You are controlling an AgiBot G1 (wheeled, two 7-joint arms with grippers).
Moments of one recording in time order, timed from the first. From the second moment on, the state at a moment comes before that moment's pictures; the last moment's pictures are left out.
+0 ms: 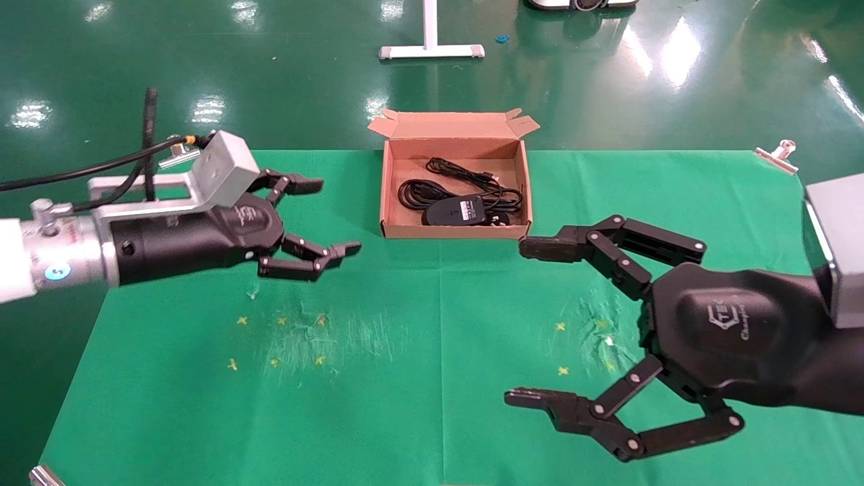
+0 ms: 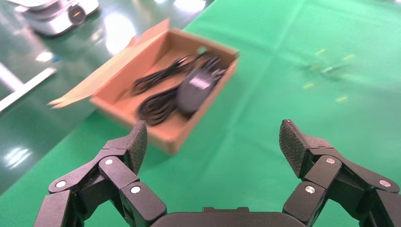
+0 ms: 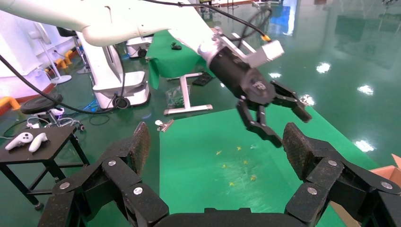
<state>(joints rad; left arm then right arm) -1.36 0.78 0.57 -1.04 1.20 1.13 -0.22 1.08 -0.61 -0.28 1.28 -0.73 -1.50 0.19</state>
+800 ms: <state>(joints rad) -1.08 0.61 0.28 -1.28 0.74 1.49 -0.19 1.08 -0.61 -0.28 1.28 -0.73 -1.50 0.19</state>
